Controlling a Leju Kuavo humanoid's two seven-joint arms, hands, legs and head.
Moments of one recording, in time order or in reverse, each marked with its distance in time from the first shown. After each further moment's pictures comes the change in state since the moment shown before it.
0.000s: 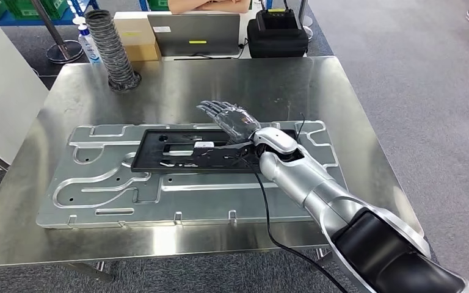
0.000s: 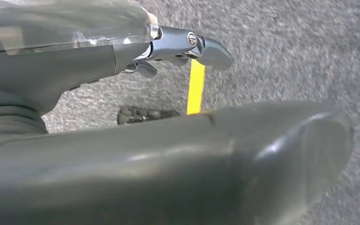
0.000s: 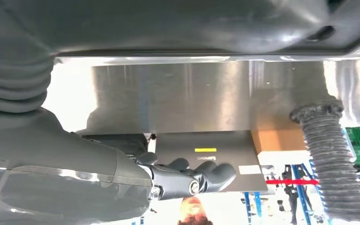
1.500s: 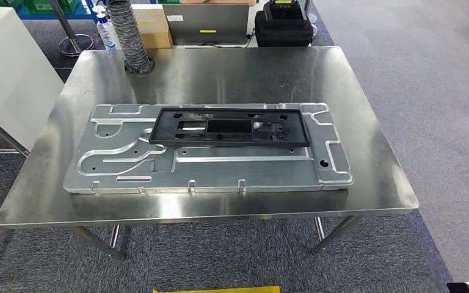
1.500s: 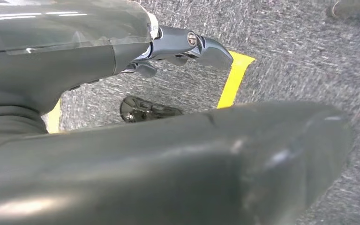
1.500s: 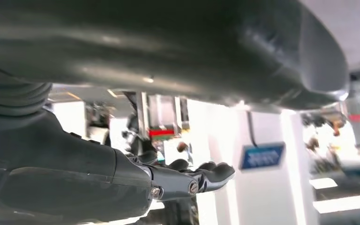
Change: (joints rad) left arm 0.037 -0.047 0.138 0.003 0.041 -0.025 -0.015; right arm 1.068 -0.001 -2.068 -0.766 0.465 -0.254 -0.414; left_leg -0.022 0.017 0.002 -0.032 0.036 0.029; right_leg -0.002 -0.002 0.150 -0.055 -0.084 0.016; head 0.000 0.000
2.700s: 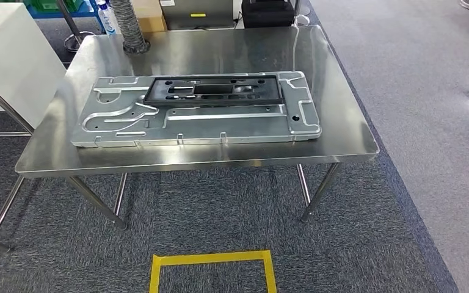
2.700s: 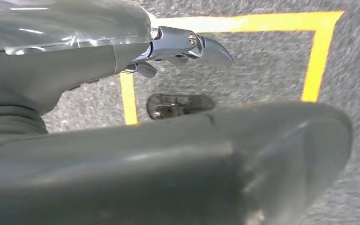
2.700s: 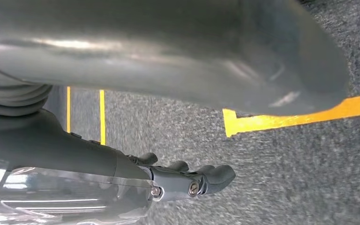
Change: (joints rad) left arm -0.012 0.044 -0.053 -0.002 -0.204 -0.061 0.073; right arm -0.158 0.088 -0.234 1.176 0.154 0.282 0.604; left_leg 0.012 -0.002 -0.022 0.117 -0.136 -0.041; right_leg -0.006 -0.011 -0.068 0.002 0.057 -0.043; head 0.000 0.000
